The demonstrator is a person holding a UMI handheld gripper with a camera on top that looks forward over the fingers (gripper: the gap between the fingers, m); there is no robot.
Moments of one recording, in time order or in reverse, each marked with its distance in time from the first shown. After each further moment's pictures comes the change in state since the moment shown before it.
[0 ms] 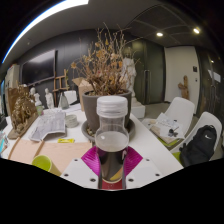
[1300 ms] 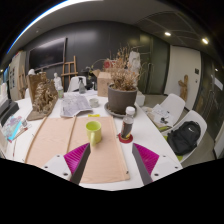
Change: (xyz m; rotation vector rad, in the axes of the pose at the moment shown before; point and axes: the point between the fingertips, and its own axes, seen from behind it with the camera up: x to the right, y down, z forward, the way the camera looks) arm -0.091 0.024 -0.291 -0.173 0.013 -0.091
